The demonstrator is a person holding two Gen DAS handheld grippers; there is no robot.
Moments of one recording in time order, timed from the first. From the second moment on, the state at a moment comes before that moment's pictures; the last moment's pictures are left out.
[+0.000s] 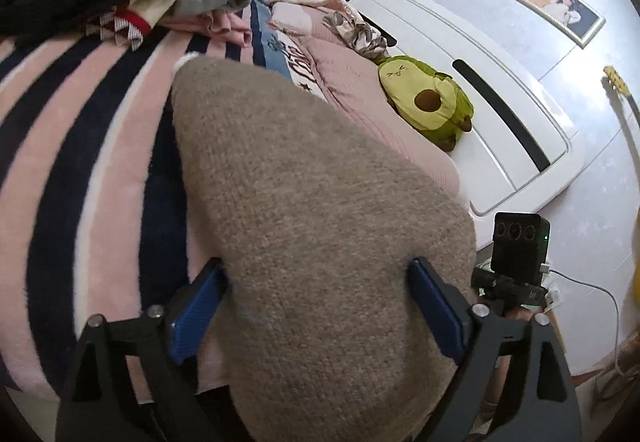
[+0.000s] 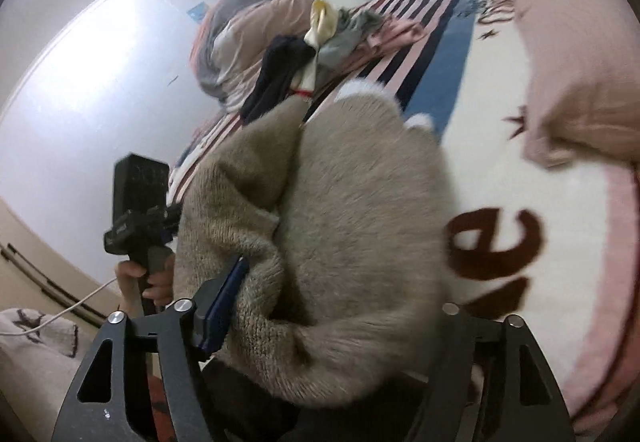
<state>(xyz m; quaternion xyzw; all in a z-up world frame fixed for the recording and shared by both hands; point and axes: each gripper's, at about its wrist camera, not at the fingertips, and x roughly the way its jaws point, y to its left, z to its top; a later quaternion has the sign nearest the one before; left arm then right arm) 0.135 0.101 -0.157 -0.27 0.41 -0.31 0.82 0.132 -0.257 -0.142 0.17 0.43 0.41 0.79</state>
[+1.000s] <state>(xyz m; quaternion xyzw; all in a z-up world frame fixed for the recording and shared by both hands) 0.149 0.139 -0.107 -0.22 0.38 -0.33 0.83 0.183 -0.146 -0.143 0.15 0.46 0.51 0.71</state>
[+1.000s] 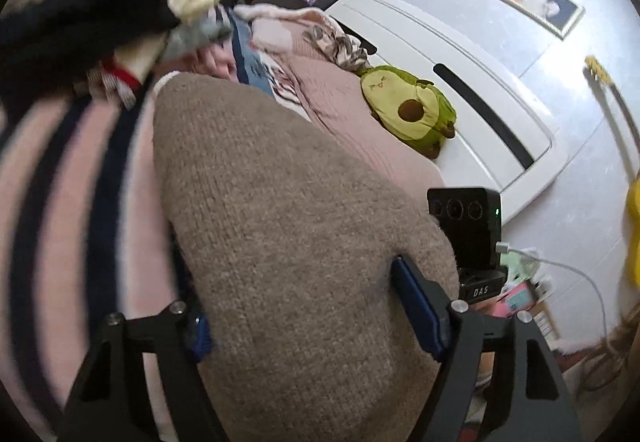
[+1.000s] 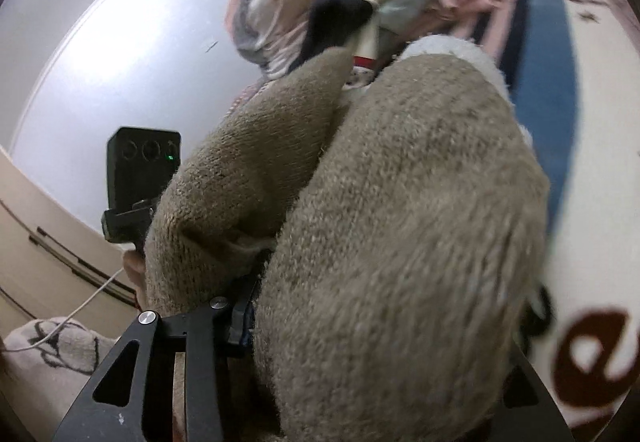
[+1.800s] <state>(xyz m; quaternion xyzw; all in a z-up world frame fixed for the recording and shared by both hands) 0.150 0.430 -0.084 -0.13 0.41 -0.12 0.89 0.208 0.208 -0.114 0.06 0.44 0.64 0.62</state>
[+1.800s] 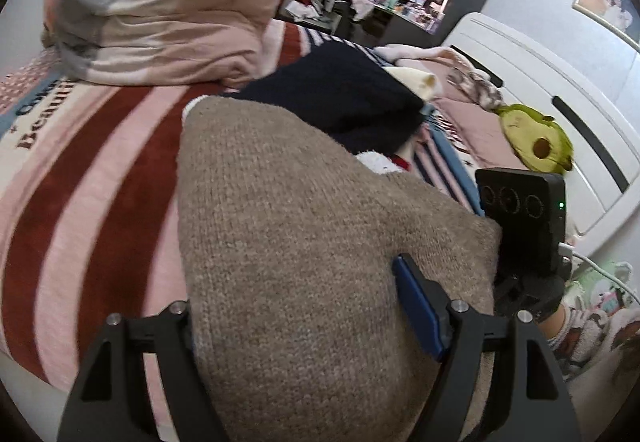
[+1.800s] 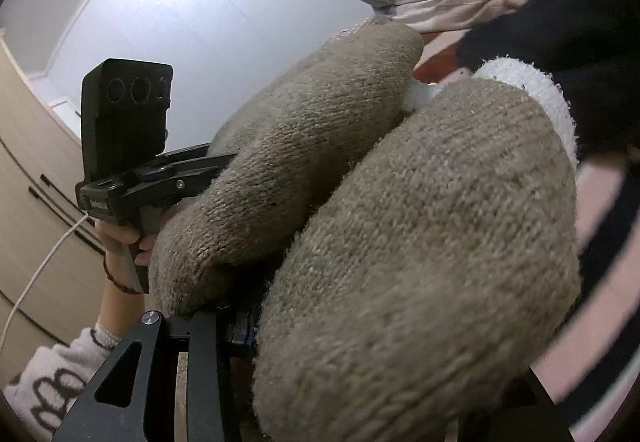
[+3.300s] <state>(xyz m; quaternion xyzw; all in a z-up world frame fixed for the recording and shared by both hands) 0.095 0.388 -0.061 -0.03 0.37 0.12 0.92 0.177 0.110 -0.103 0.04 0.43 0.59 0.69</state>
